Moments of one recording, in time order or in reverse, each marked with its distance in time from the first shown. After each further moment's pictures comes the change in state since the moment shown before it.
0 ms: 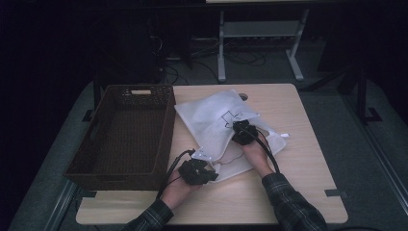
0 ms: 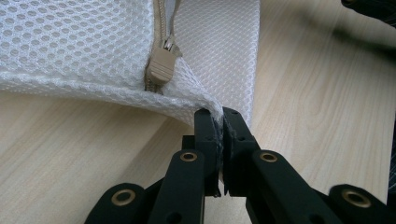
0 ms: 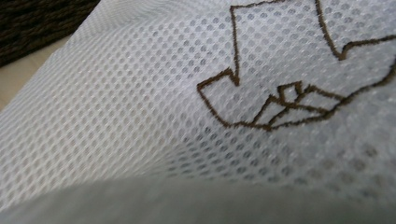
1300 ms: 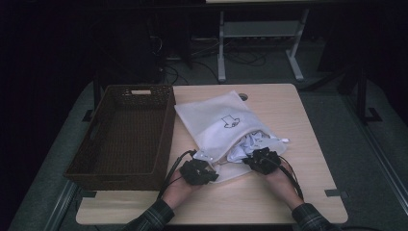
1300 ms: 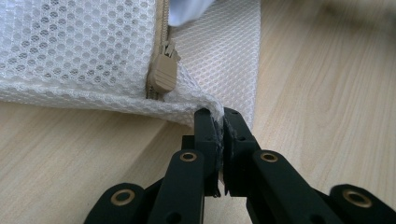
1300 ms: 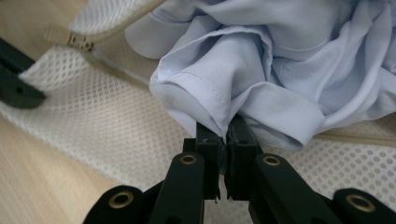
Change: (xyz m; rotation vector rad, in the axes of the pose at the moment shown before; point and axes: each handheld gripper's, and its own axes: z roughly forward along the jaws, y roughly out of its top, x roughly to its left) left arm 0.002 -0.001 0.006 0.021 0.000 0.009; right arm 0.018 -0.066 -0.081 0.116 0.073 -0.054
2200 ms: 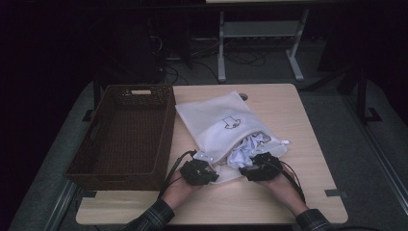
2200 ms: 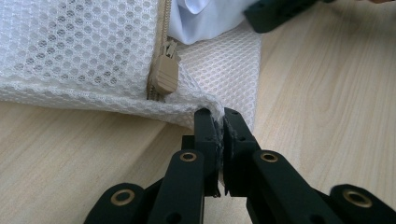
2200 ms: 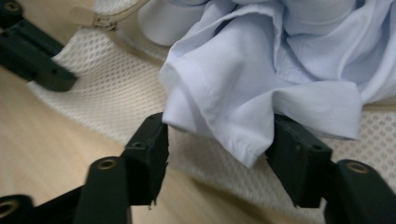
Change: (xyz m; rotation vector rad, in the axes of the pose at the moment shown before) left arm 0.000 -0.001 0.002 0.004 -0.009 -0.005; right arm 0.009 -0.012 -0.004 0.039 0.034 0.061
